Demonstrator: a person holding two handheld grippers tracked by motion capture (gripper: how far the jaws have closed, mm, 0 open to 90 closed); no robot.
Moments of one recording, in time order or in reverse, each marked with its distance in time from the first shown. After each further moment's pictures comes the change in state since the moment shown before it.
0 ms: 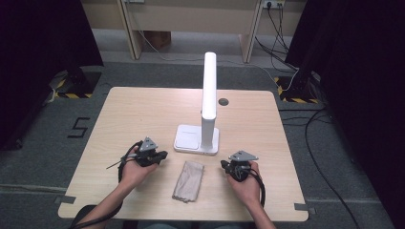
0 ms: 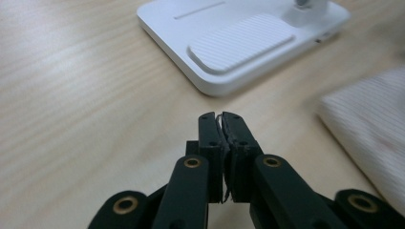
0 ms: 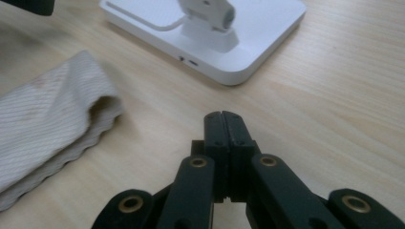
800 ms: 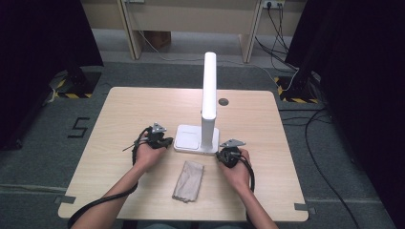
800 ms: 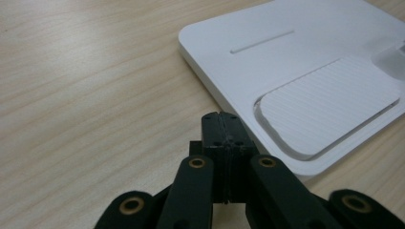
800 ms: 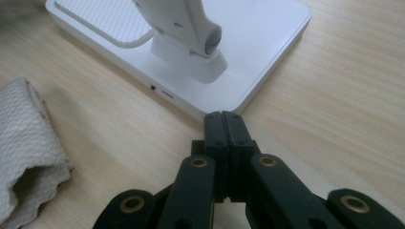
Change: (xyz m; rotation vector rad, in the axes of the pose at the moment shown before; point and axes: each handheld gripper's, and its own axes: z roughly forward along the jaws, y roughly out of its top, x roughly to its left) left arm 0.024 0.027 0.051 0.014 0.052 -0.083; right arm -0.005 0.030 0.043 0.088 -0.045 0.004
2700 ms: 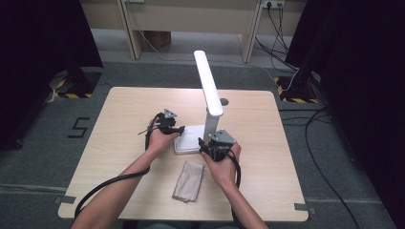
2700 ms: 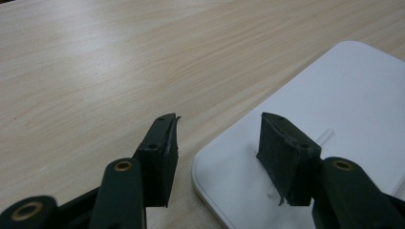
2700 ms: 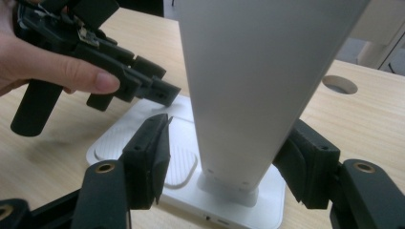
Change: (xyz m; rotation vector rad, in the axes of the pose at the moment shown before) left arm 0.006 0.050 0.042 -0.023 0.083 0.025; right arm 0.041 0.045 -0.012 -0.318 -0.100 -0.018
